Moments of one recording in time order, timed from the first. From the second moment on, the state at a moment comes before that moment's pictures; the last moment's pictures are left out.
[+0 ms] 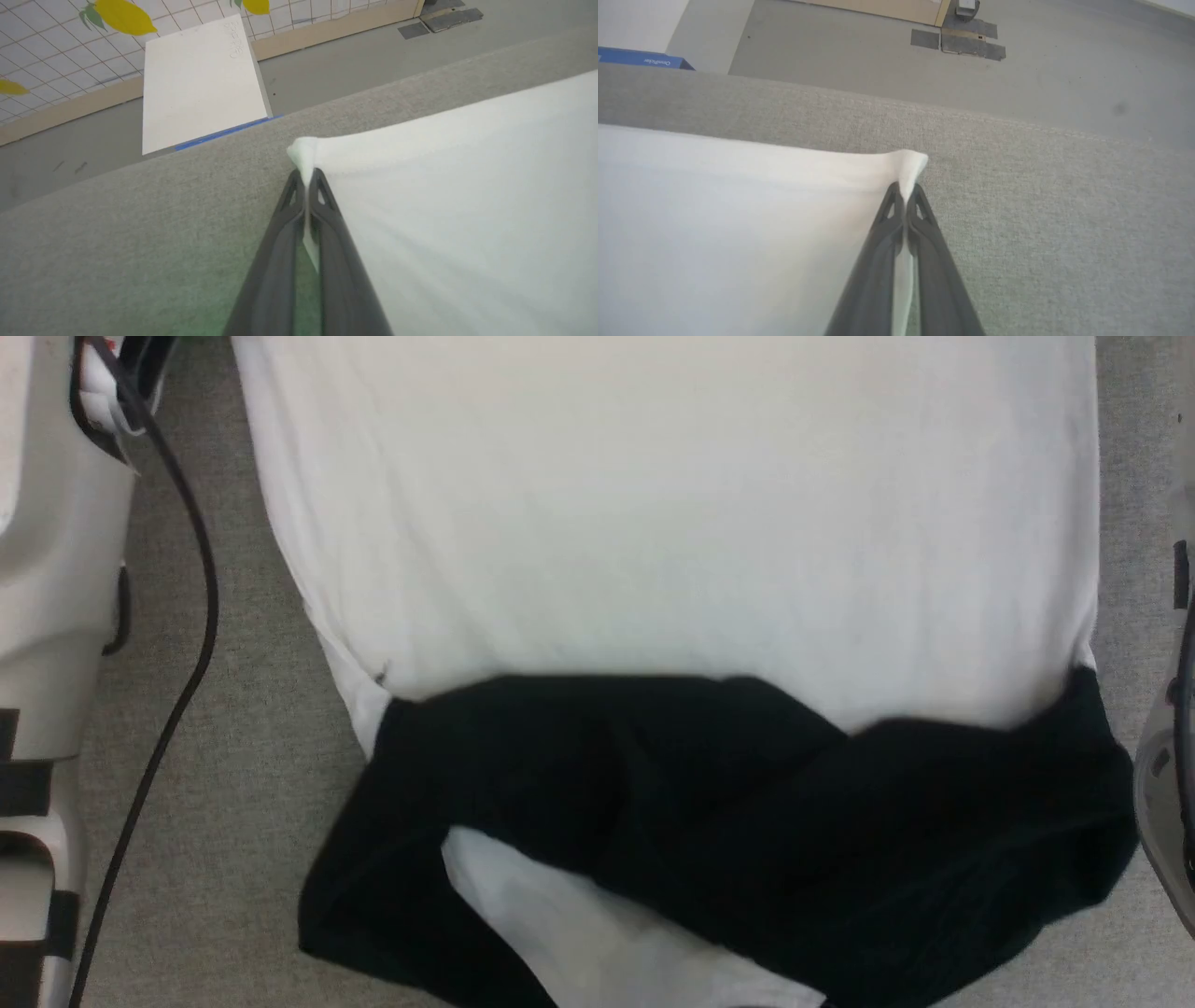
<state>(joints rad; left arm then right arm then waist) -1.22 0.43 -0.40 0.44 -0.40 0.02 0.41 -1.37 -0.10 -0.10 0.67 -0.06 0.13 0.64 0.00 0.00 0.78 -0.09</state>
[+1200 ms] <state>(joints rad) -0.15 0.51 -0.37 -0.09 -0.60 0.11 -0.08 -0.21 -0.33 0.06 -0.07 0.32 0.13 0.20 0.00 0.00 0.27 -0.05</state>
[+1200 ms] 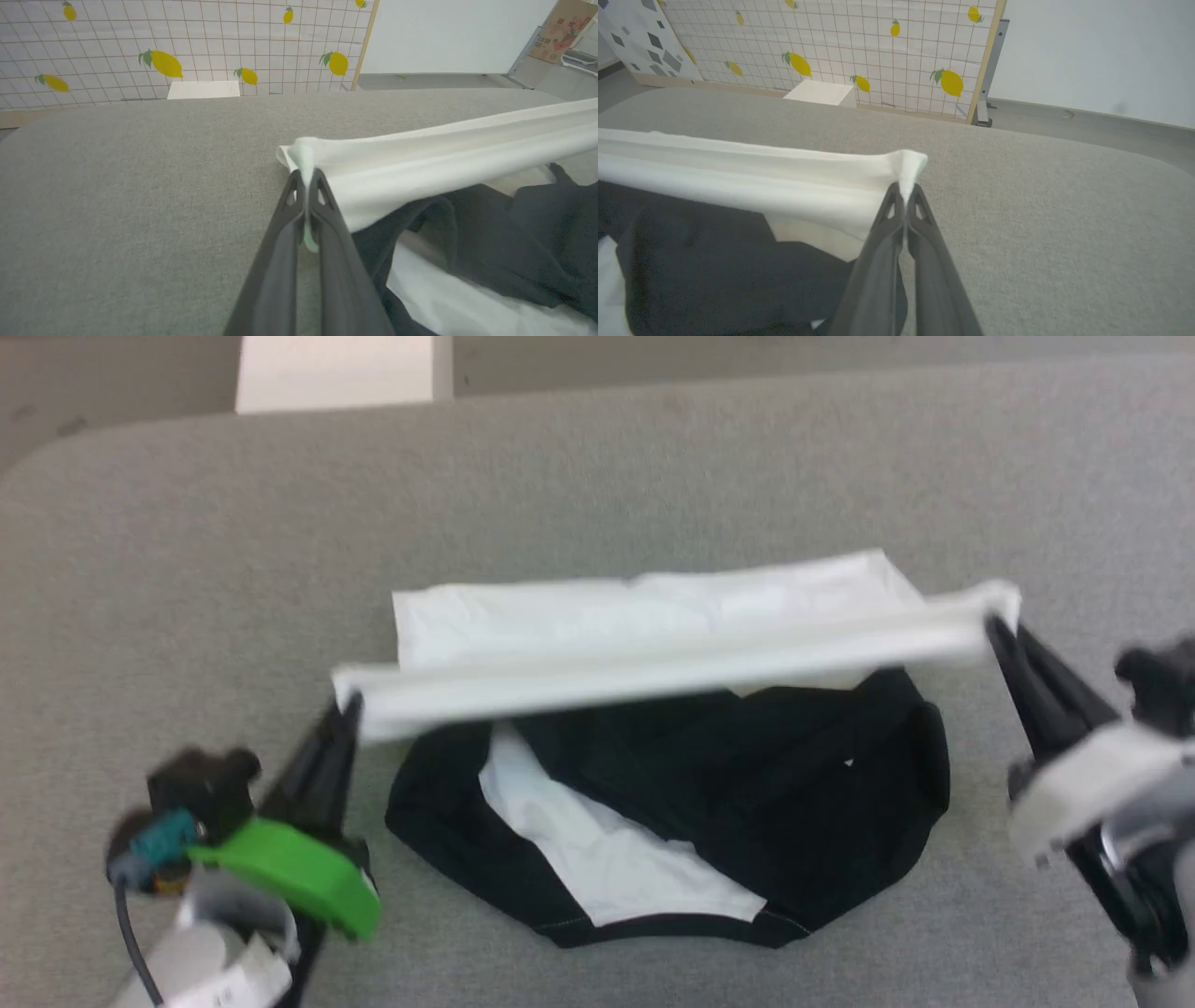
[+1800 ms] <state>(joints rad) 0.09 0.49 -0.48 -0.02 -0.68 0.05 -0.06 0.17 -0.19 -0.07 -0.10 0.25 0.13 0.34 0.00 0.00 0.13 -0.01</state>
